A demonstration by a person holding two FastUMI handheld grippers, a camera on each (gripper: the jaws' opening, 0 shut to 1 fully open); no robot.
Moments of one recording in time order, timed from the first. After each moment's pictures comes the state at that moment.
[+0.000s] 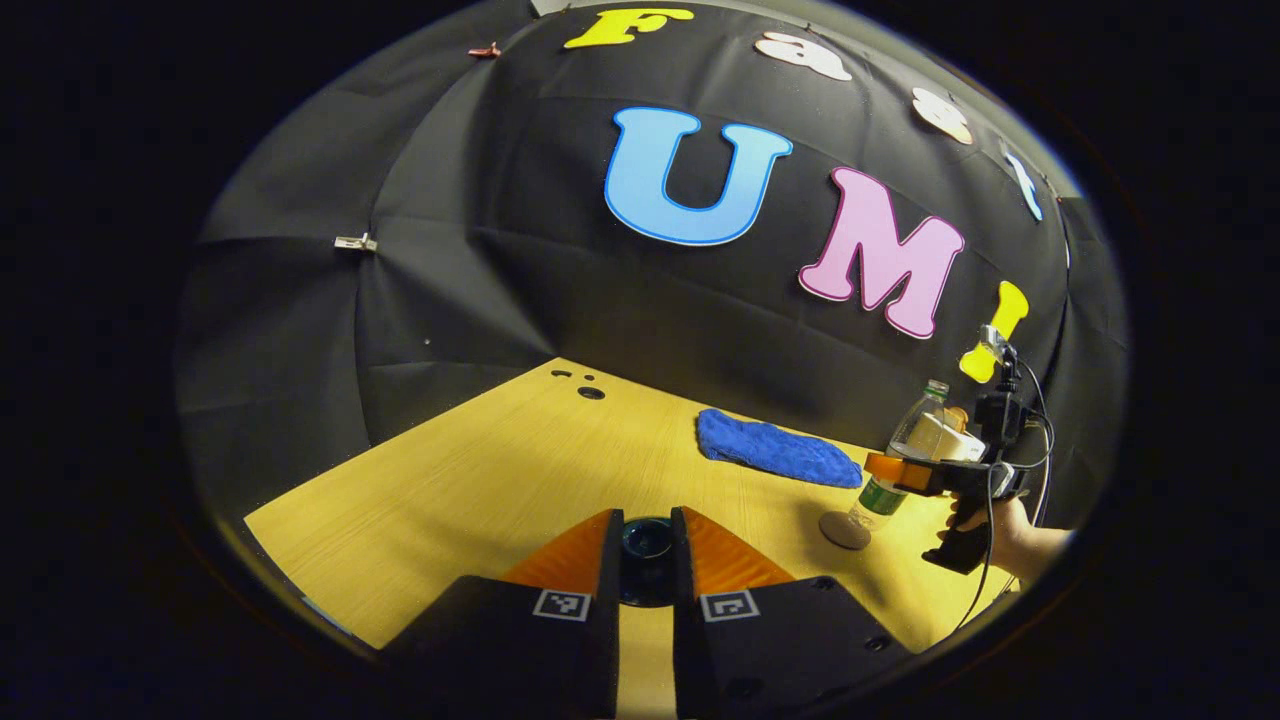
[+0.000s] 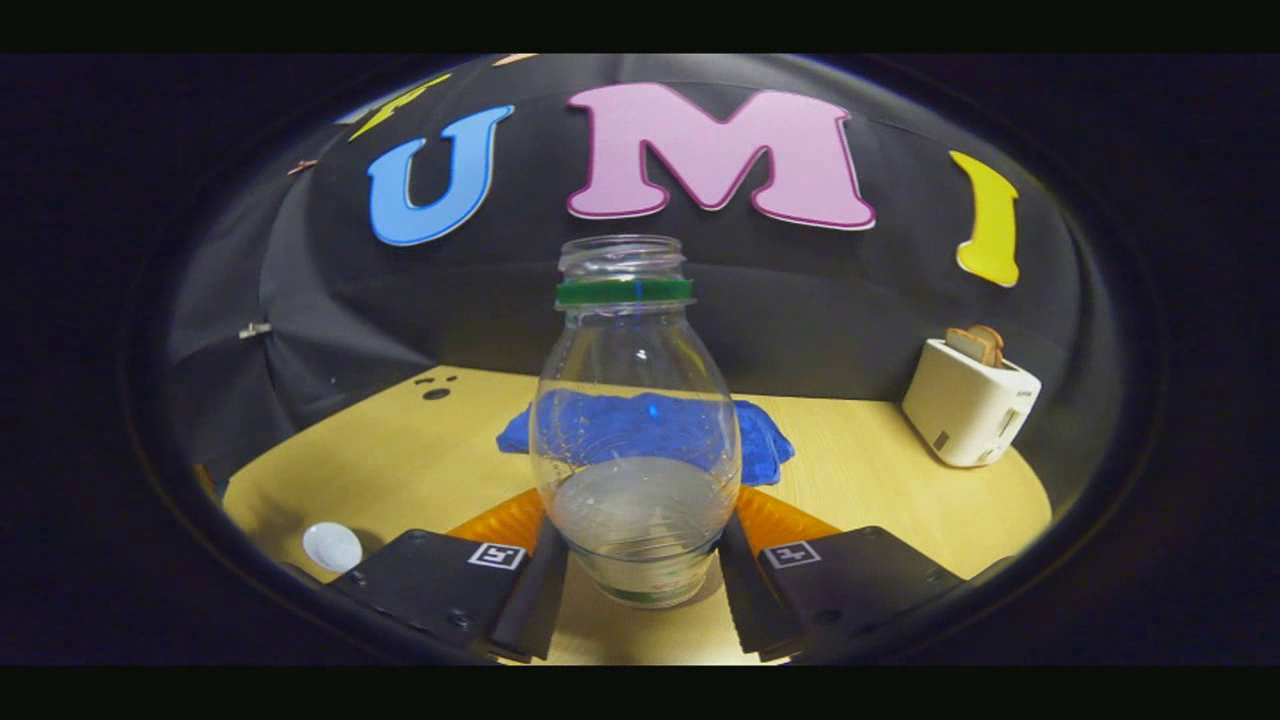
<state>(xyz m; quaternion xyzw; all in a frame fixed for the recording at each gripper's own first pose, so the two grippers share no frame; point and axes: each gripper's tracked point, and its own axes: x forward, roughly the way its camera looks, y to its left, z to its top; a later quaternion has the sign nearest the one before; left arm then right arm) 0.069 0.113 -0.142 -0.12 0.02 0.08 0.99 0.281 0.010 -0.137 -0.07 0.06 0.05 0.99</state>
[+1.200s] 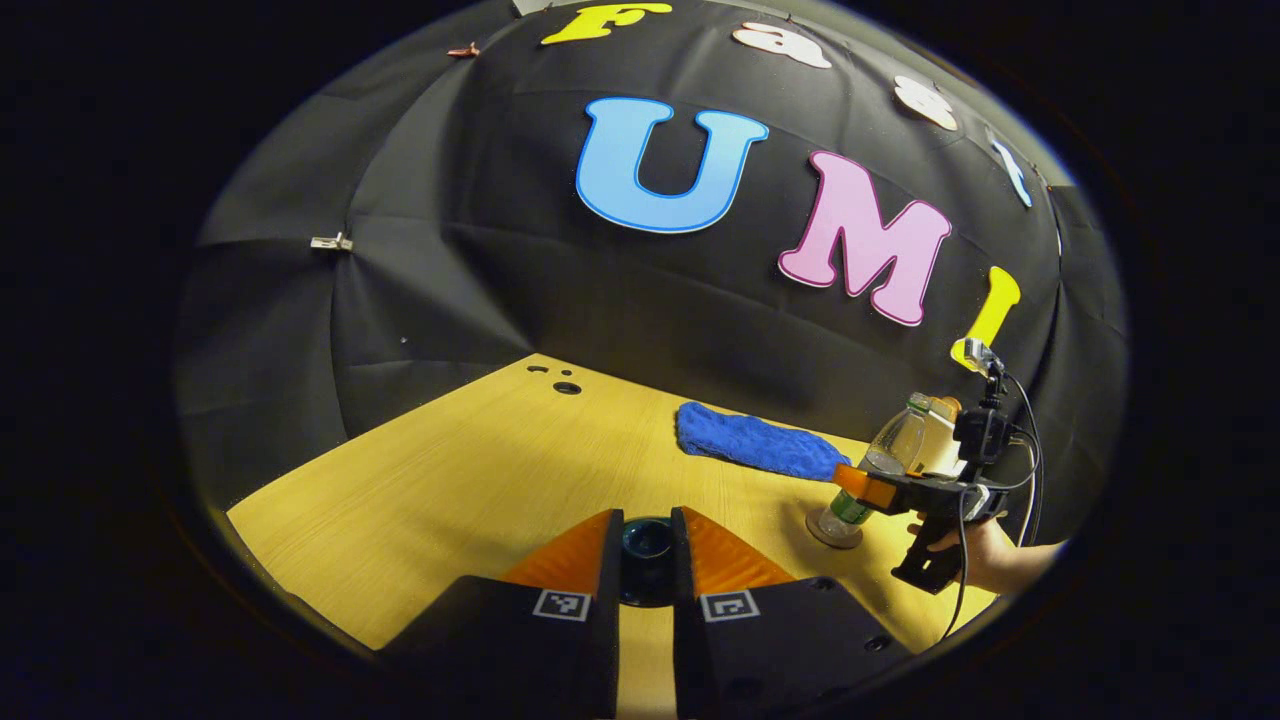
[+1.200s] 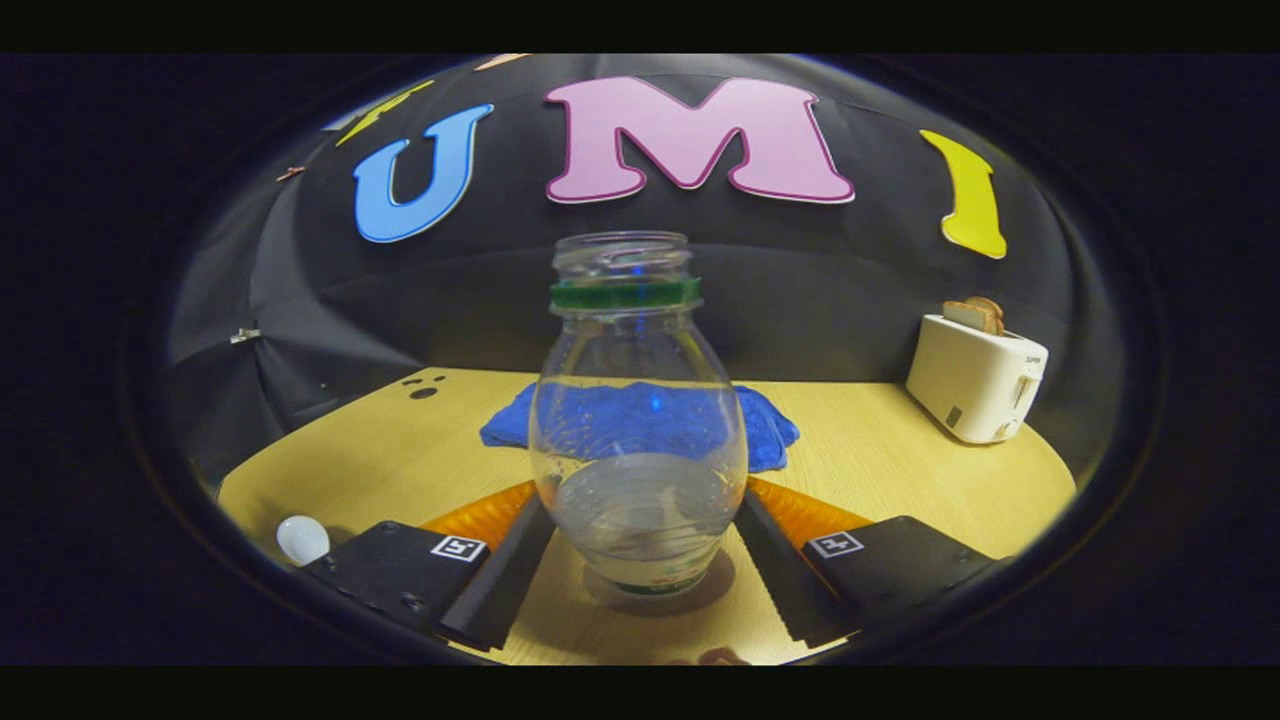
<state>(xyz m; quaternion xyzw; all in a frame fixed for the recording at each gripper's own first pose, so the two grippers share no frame) 0.093 0.084 -0.147 -0.11 0.02 0.06 0.99 0.290 0.003 -0.168 -0.06 0.06 0.05 0.99</state>
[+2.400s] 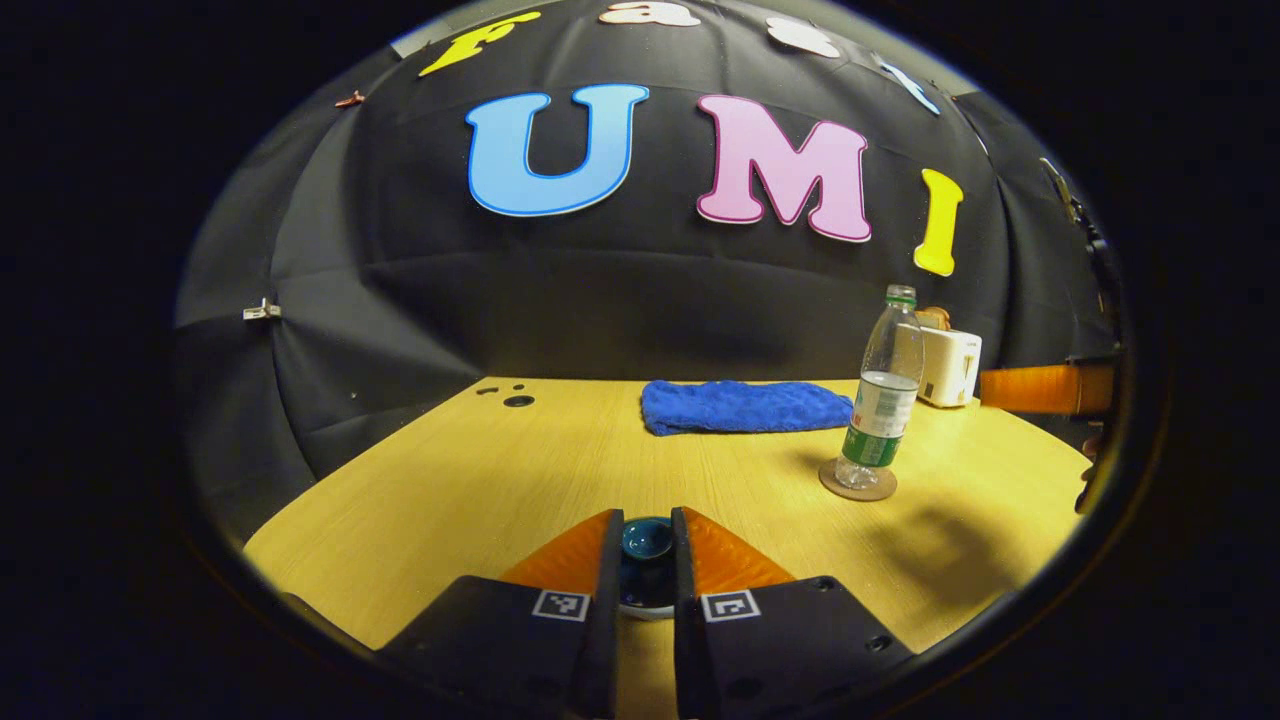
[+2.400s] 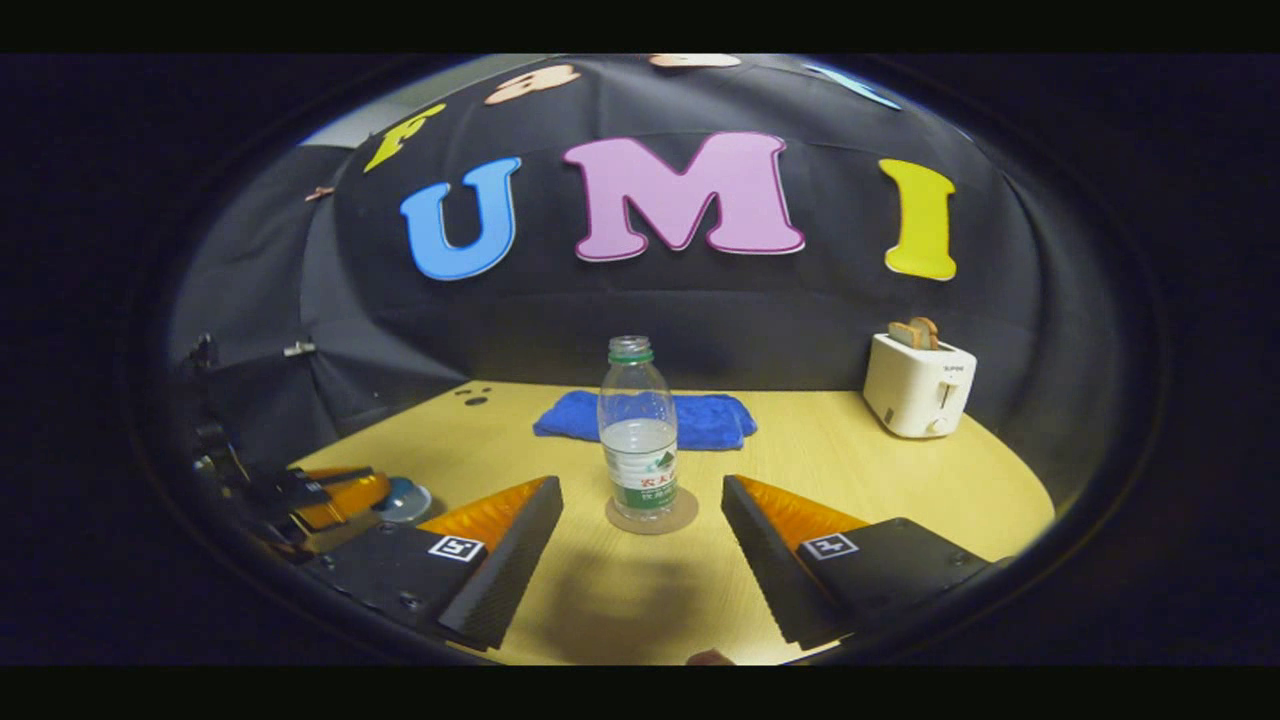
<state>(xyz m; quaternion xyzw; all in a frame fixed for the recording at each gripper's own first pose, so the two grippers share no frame) 0.158 0.046 -0.197 0.03 0.03 0.03 1.00 0.147 -0.022 -0.127 -0.03 0.03 0.07 1.00</state>
